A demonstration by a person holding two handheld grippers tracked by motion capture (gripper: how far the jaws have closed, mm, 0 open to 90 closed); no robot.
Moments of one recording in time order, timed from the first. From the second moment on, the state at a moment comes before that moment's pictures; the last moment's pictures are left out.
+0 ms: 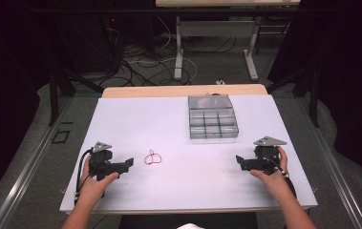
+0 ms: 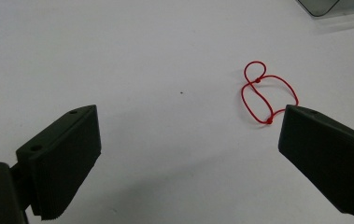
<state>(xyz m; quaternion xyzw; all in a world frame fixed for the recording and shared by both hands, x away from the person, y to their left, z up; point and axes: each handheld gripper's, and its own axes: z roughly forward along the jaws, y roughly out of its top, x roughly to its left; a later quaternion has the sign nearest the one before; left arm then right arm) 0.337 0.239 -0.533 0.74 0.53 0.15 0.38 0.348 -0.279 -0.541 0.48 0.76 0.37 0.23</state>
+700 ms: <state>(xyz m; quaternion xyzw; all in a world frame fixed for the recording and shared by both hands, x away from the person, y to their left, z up) 0.331 0.239 -0.534 0.74 0.54 0.15 0.37 0.348 -0.254 -0.531 0.46 0.76 0.40 0.23</state>
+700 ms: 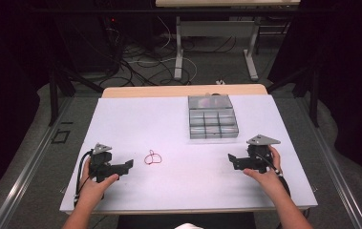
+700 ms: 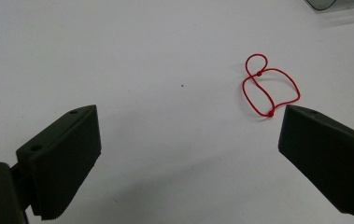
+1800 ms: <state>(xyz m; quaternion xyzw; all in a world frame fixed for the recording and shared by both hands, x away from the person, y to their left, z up) 0.324 0.243 -0.534 0.74 0.54 0.17 0.37 0.356 -0.192 -0.513 0.44 0.79 0.39 0.16</state>
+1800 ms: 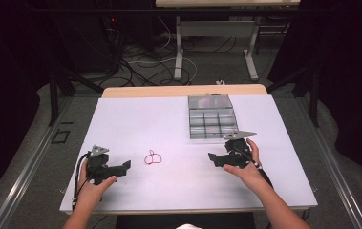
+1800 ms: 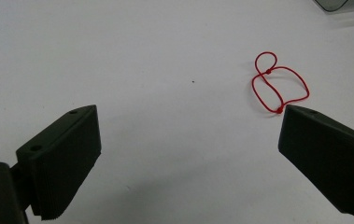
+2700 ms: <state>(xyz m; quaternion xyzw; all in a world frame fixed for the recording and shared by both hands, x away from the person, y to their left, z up) 0.325 0.242 -0.536 0.74 0.54 0.16 0.36 0.370 -0.130 -0.504 0.38 0.83 0.40 0.11</state>
